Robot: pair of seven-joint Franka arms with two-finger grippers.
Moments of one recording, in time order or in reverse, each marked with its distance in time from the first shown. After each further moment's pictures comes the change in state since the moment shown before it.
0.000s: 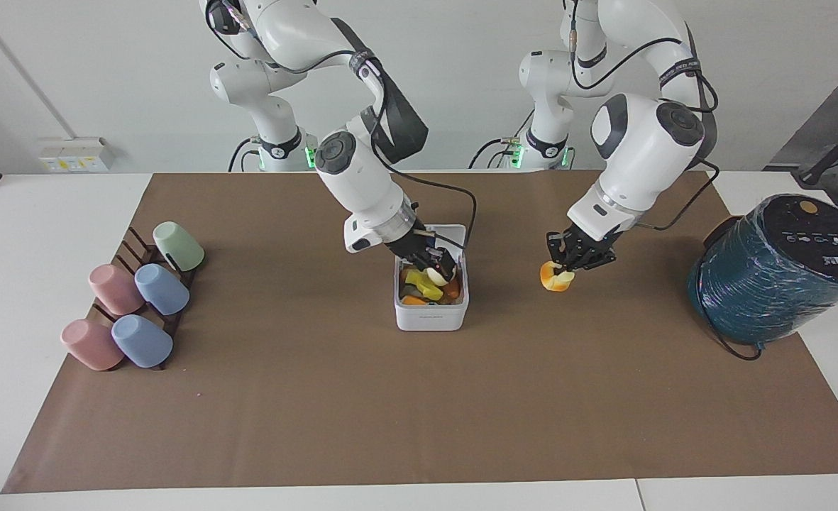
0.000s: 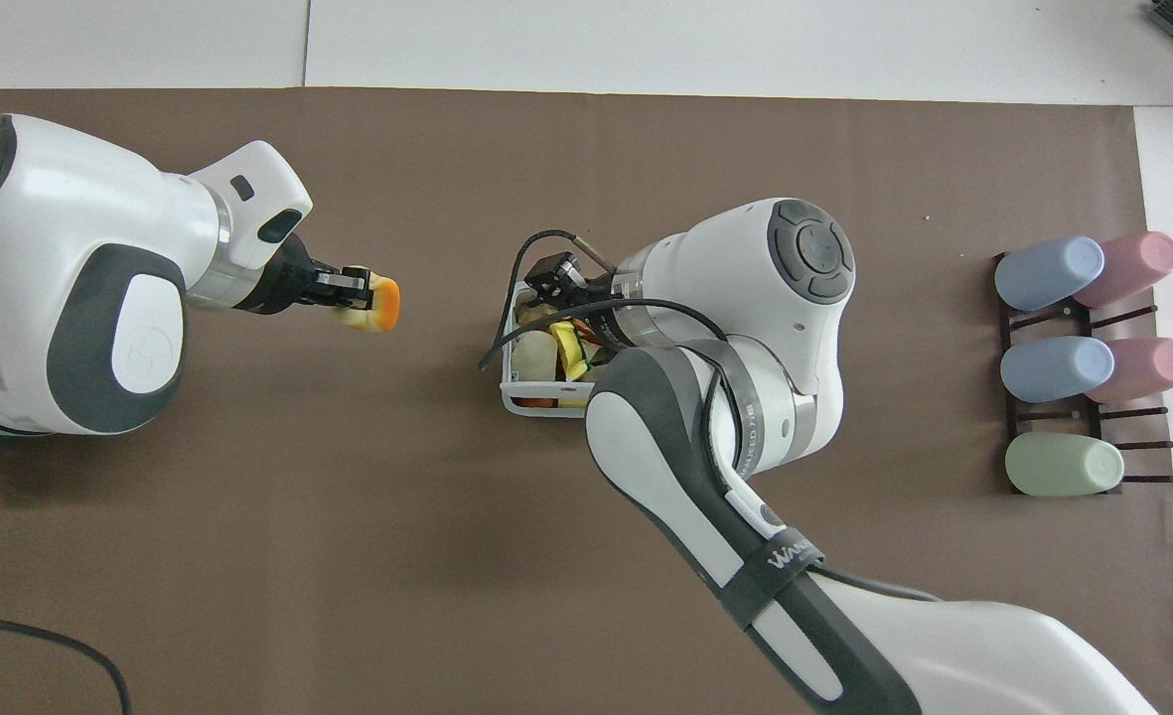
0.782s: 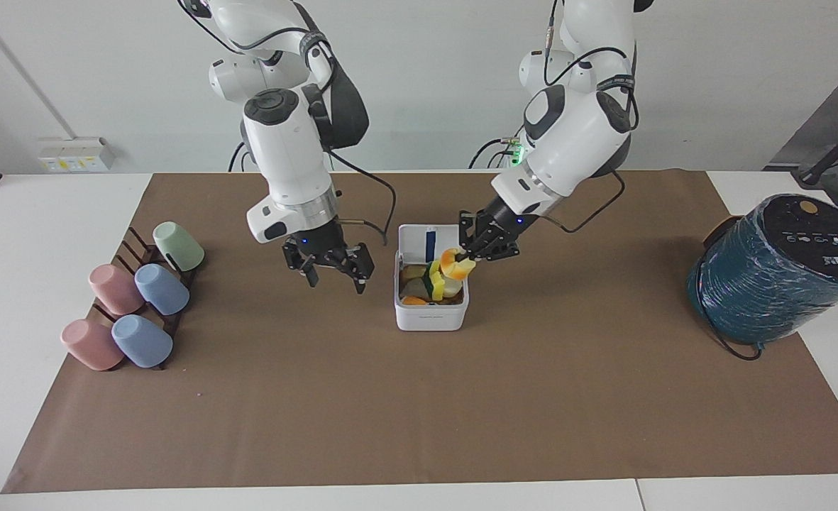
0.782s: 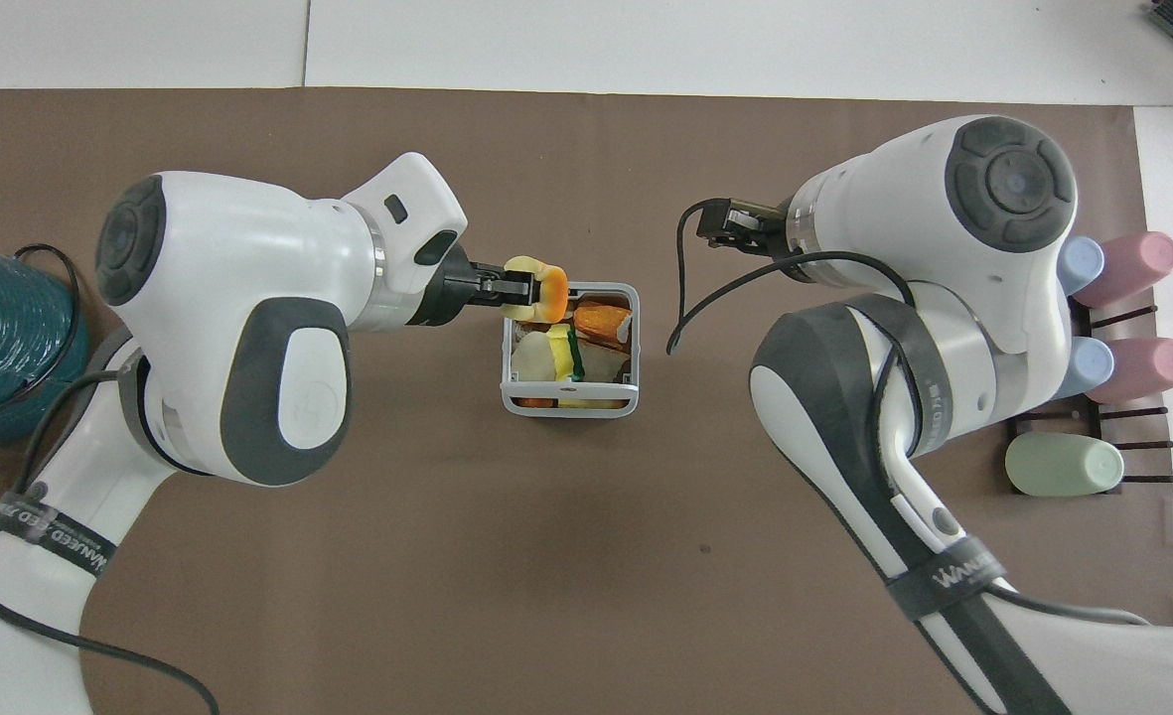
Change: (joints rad) left arm -0.069 0.023 -0.186 0.001 -0.202 0.269 -0.003; right arm -0.192 -0.129 -0.020 0.017 -0.504 -0.138 -0.340
